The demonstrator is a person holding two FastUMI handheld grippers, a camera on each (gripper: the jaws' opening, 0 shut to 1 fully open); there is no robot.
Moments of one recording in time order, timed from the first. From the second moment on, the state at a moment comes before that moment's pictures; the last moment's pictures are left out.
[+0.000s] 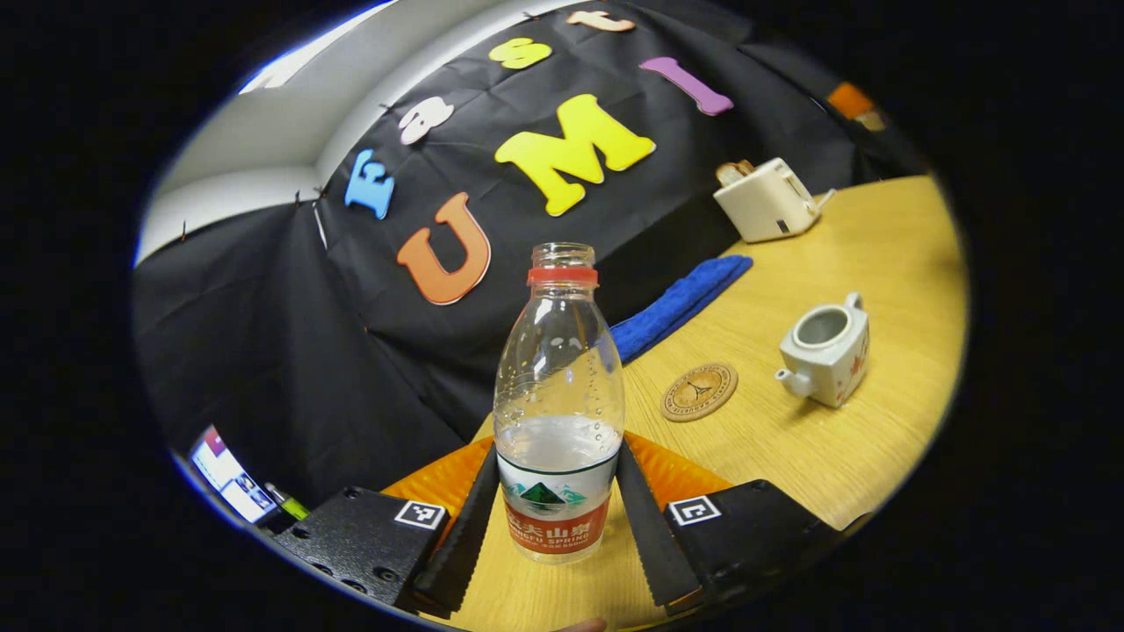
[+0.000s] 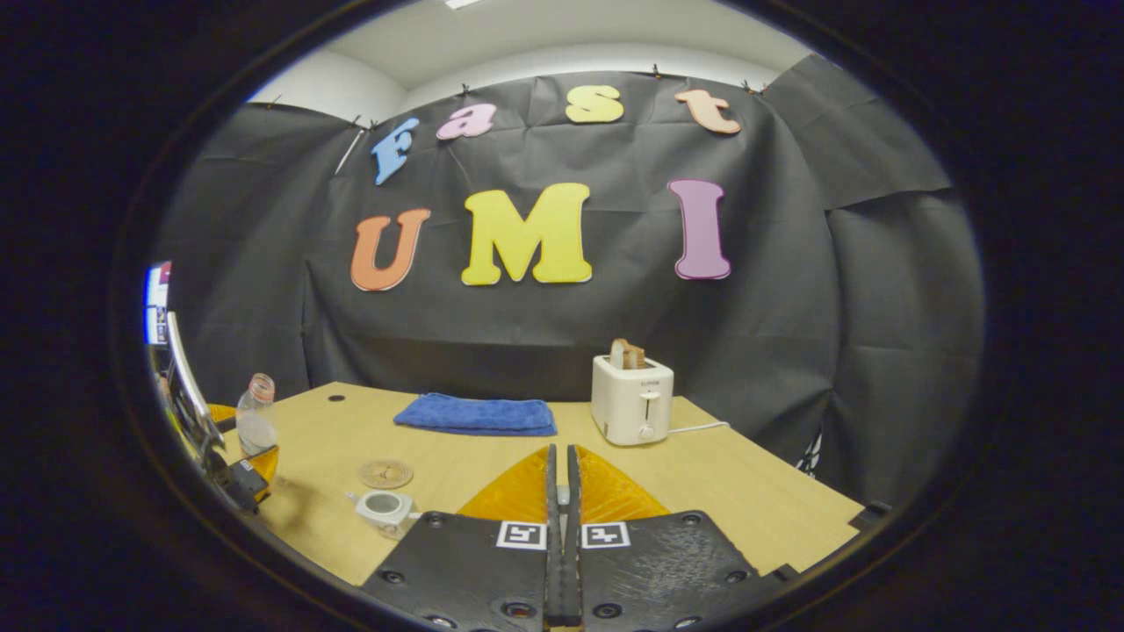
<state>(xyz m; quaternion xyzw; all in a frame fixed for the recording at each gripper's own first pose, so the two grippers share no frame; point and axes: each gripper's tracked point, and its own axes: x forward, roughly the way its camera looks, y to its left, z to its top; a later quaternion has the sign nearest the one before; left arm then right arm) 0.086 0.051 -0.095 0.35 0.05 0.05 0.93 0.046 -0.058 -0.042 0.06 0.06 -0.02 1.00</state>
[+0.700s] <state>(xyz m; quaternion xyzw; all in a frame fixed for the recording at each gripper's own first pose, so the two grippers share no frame) 0.087 0.021 -0.106 0.61 0.10 0.01 0.79 0.046 -0.059 -0.046 0.04 0.07 -0.02 1.00</state>
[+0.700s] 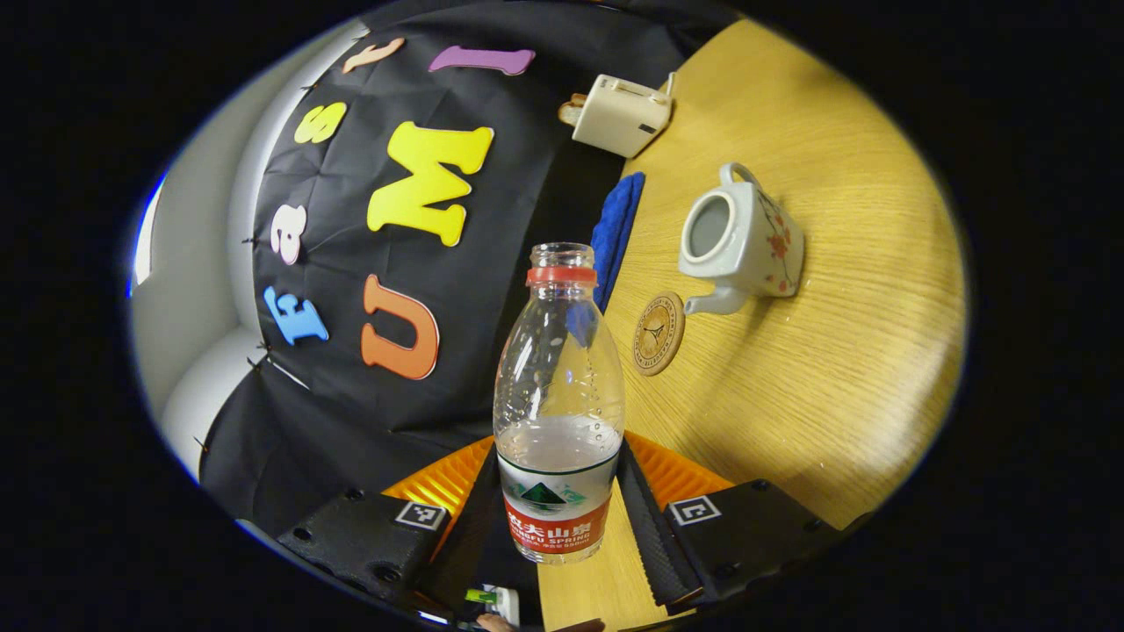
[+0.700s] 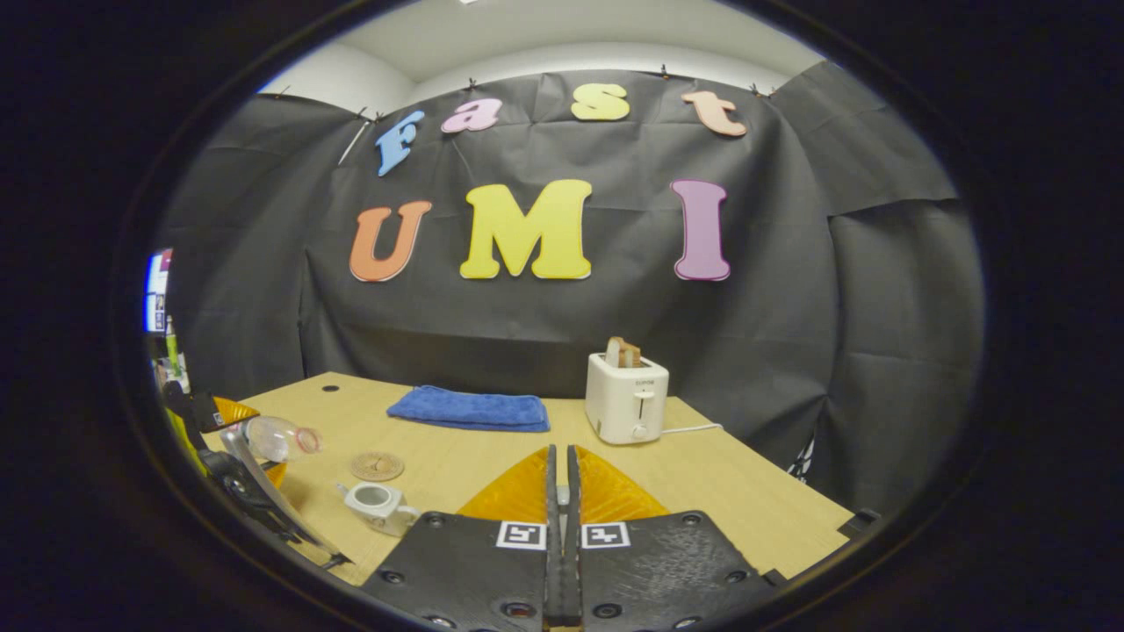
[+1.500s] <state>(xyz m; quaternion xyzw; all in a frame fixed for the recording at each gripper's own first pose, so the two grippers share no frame) 0.088 -0.013 -0.097 0.74 0.11 -0.02 0.66 0.046 -0.059 -0.048 0.03 0.07 -0.01 1.00</state>
